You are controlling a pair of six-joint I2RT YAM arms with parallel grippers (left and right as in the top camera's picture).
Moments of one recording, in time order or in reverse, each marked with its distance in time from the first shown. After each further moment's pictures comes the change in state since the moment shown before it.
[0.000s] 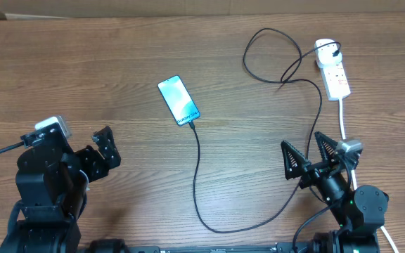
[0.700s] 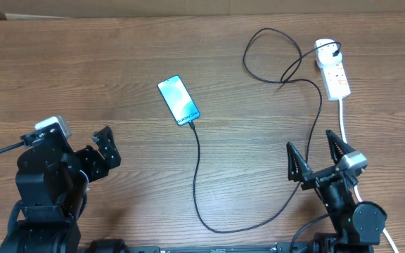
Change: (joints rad) left arm 0.000 0.000 0.000 0.000 0.000 0.000; right arm 0.000 -0.190 -0.136 0.171 0.084 -0.103
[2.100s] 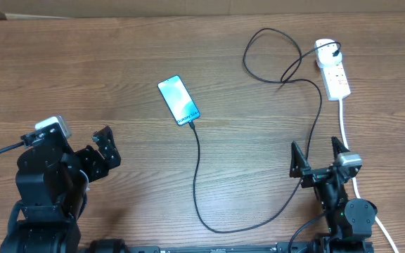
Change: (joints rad) left arm 0.000 0.000 0.000 0.000 0.000 0.000; right arm 0.000 -0.035 -0.068 -0.119 0.156 -0.099
